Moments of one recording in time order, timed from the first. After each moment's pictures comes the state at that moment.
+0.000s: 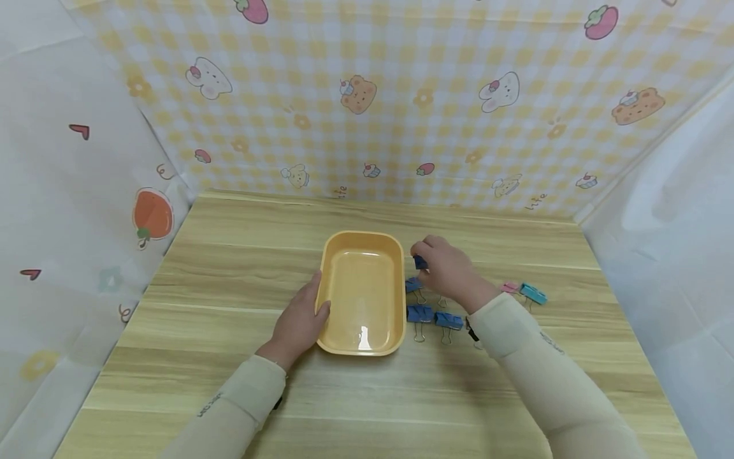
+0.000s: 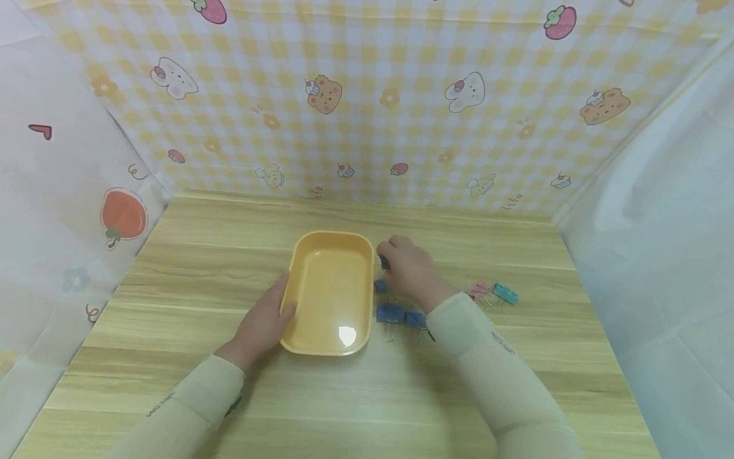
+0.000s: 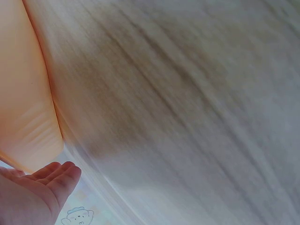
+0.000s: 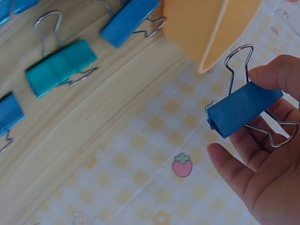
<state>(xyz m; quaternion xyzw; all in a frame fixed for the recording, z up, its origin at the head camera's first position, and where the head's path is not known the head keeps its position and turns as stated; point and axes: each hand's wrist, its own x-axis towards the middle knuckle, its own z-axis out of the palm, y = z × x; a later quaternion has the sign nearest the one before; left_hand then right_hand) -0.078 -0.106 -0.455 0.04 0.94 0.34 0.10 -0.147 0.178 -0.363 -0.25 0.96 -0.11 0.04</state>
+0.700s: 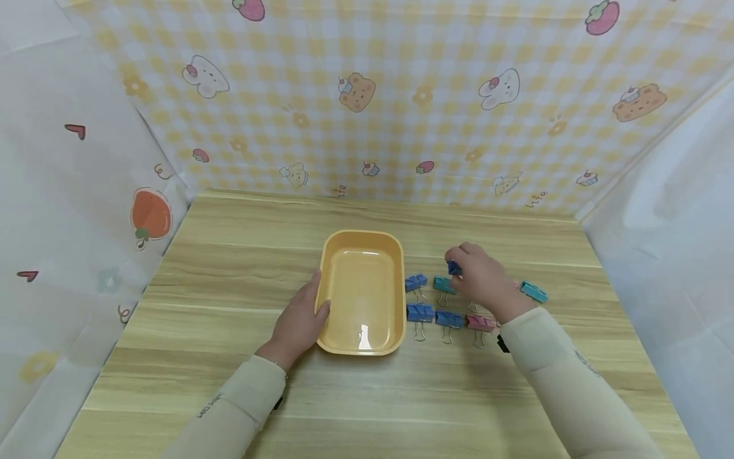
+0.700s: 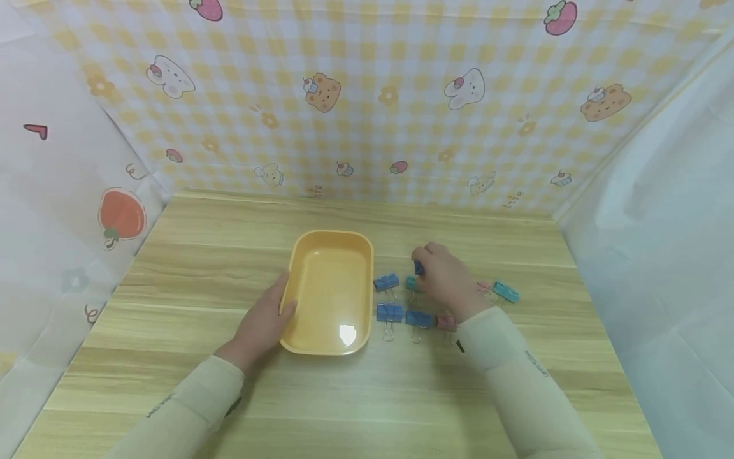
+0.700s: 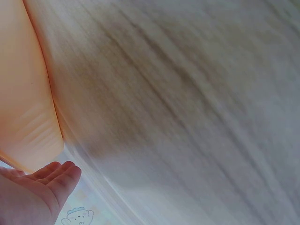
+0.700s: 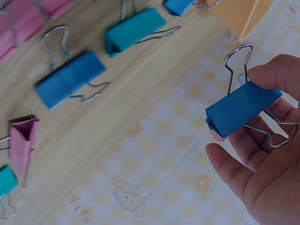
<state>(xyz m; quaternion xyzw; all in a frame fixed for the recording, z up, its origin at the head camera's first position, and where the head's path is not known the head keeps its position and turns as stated) -0.079 -0.106 -0.457 0.04 0.94 0.34 0.09 -0.135 0.230 -0.368 -0.18 0.97 -0.12 0.06</state>
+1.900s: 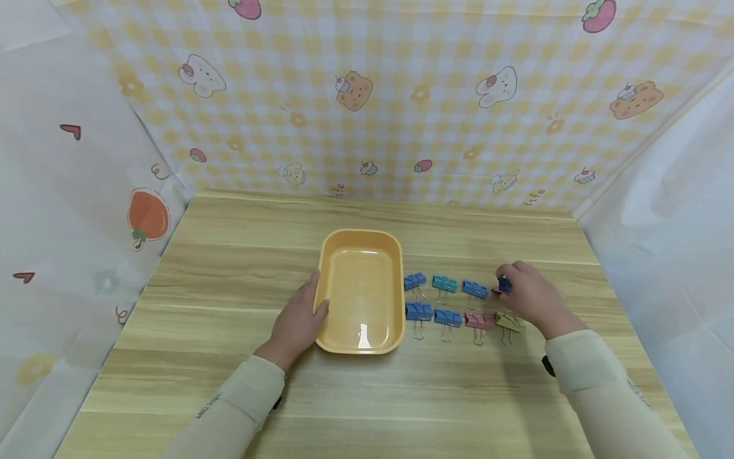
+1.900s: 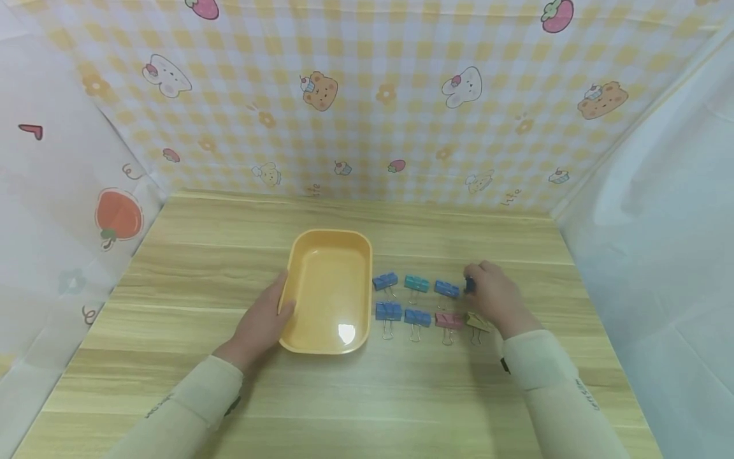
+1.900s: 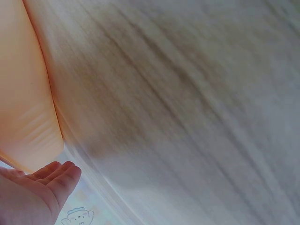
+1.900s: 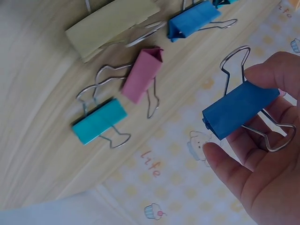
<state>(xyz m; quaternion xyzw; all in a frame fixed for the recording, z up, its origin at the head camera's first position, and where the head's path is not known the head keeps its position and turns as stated) -0.079 -0.106 -0.456 0.04 0.93 0.34 0.09 -0.112 0.313 -0.386 -0.11 0.99 -0.09 0.07</state>
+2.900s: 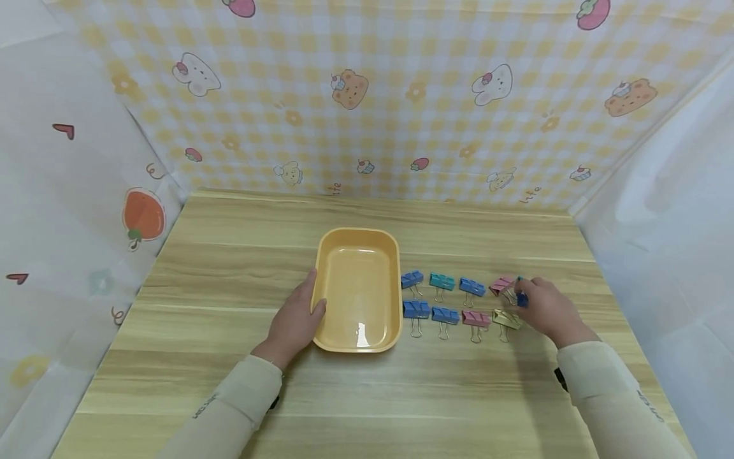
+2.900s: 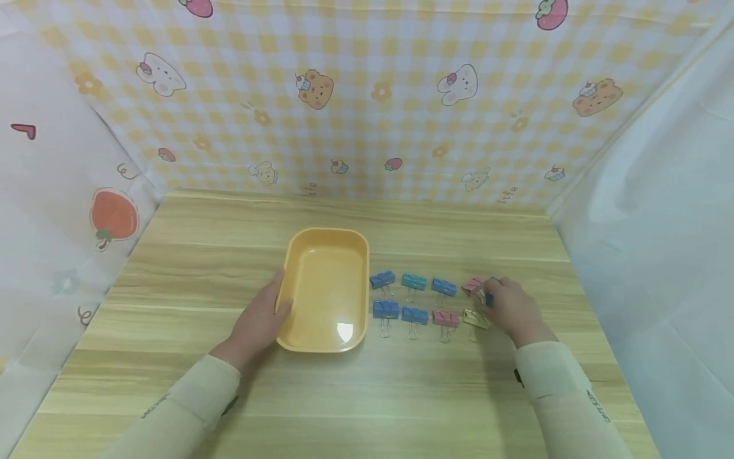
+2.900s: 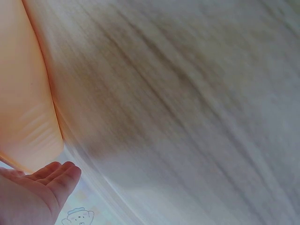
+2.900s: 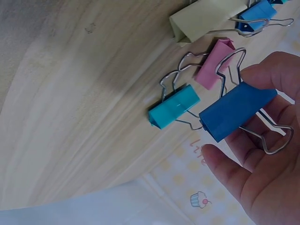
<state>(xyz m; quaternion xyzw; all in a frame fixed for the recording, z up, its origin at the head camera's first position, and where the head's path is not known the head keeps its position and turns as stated) -0.079 -0.107 -0.455 0.05 0.93 0.35 0.09 -0.093 0.351 -0.407 -0.07 0.99 -0.09 0.11</state>
